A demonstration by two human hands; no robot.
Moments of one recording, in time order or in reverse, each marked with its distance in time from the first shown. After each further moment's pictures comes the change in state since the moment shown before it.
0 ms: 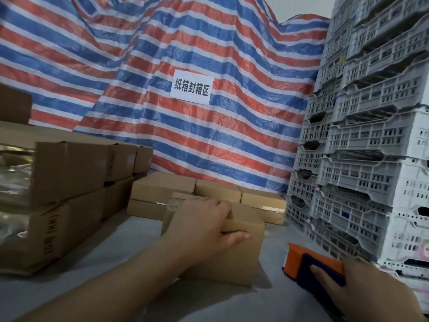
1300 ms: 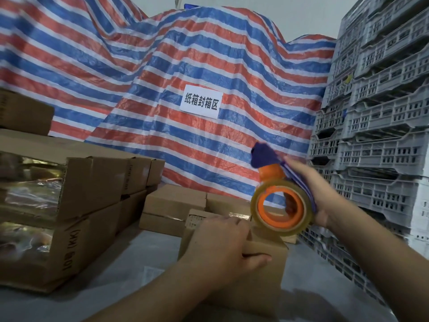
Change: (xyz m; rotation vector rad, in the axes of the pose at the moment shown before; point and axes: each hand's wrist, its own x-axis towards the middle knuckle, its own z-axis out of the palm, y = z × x) left_hand -0.001 0.005 -0.016 -0.066 -0.113 -0.041; right_hand 0.094 -0.125 -0.112 1.621 -0.369 -0.080
